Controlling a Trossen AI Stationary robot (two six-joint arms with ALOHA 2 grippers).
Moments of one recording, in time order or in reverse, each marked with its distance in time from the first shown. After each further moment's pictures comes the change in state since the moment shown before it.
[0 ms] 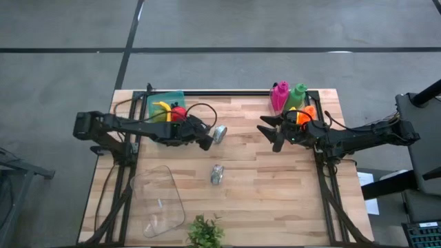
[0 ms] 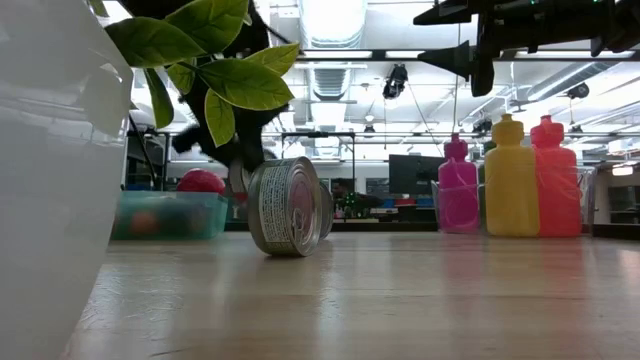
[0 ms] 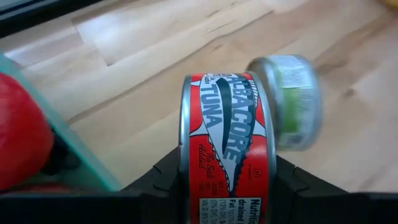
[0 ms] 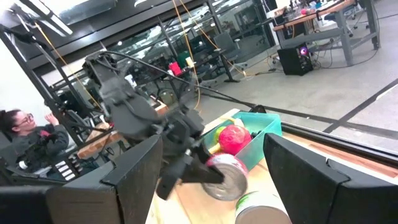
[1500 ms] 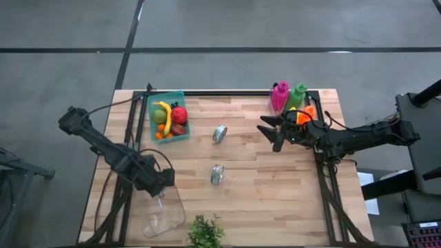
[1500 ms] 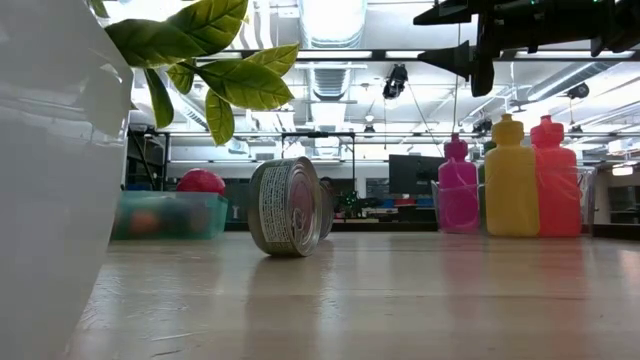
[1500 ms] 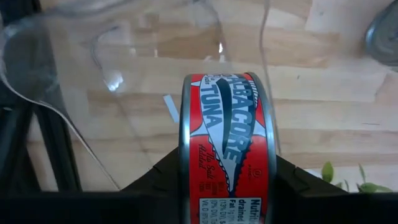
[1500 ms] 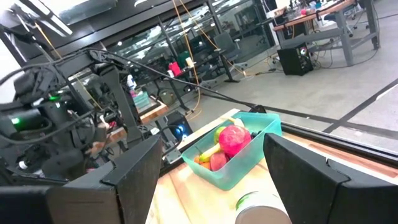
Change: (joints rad) left arm -0.689 -0.236 0.243 -0.857 0.509 -1.506; right arm 0.000 0.000 0.000 0.000 0.000 0.000
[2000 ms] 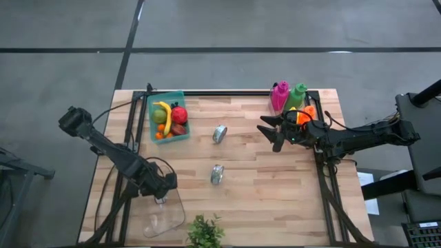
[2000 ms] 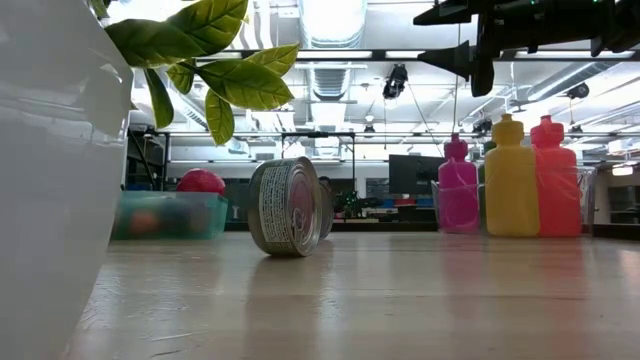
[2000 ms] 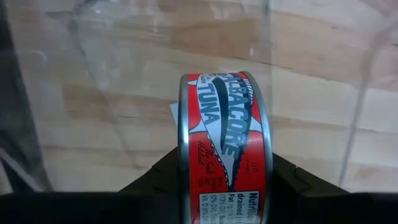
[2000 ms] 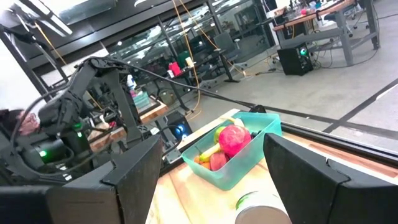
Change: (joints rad) left arm -0.011 0.000 -0.295 0.321 0.074 -0.127; right arm 0.000 0.000 0.000 0.000 0.000 0.000
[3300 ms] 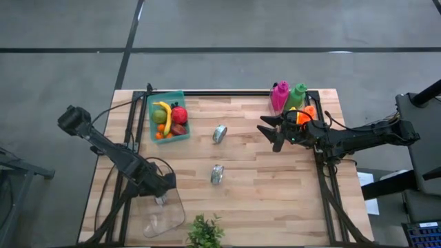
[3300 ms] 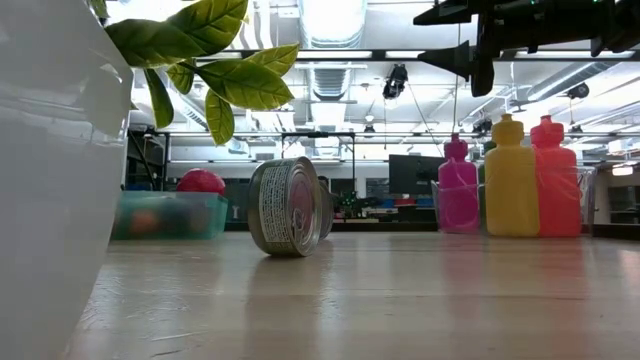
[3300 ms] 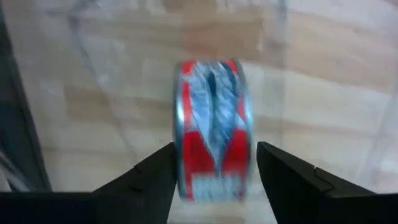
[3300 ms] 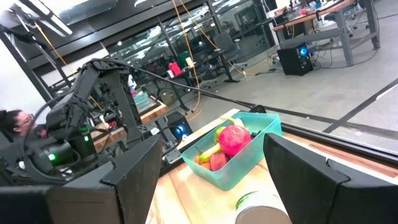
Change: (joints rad) left arm 0.001 -0.023 -0.071 0.060 0.026 -0.012; right arm 0.000 0.000 0.000 0.000 0.000 0.000
